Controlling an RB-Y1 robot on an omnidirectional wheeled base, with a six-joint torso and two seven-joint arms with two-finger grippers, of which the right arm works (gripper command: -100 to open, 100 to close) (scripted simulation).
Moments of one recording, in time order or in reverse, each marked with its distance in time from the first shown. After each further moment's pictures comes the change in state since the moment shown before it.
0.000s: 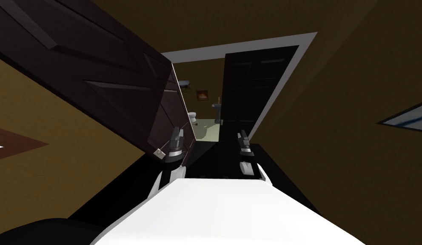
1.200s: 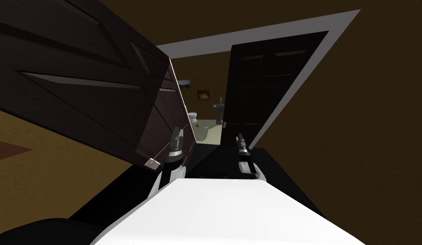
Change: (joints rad) arm -0.127 -0.028 -0.028 0.324 -0.029 -0.049 -0.029
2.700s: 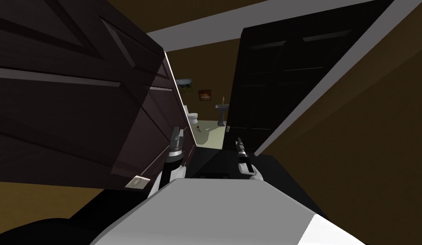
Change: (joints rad) arm -0.139 -0.023 -0.031 0.387 -0.035 -0.064 -0.037
